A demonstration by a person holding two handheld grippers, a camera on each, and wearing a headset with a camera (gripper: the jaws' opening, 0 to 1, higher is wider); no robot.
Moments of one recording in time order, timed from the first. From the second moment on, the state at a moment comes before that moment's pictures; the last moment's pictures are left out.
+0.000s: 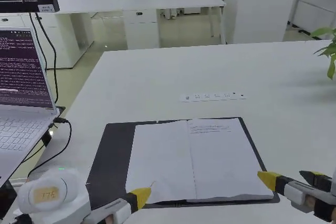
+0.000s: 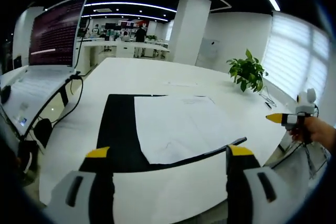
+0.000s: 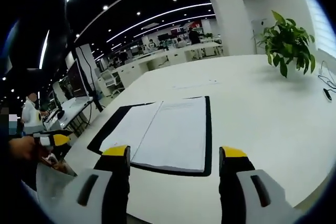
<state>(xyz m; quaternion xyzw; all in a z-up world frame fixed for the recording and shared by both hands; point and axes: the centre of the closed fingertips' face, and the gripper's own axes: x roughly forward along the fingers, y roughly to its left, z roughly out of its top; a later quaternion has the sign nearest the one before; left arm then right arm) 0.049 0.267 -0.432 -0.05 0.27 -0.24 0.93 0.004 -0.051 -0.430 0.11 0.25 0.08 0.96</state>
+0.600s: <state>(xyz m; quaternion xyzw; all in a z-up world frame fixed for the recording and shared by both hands) 0.042 0.287 -0.406 -0.01 0.27 -0.27 0.93 -0.018 -0.040 -0.409 0.07 0.21 0.18 0.96</state>
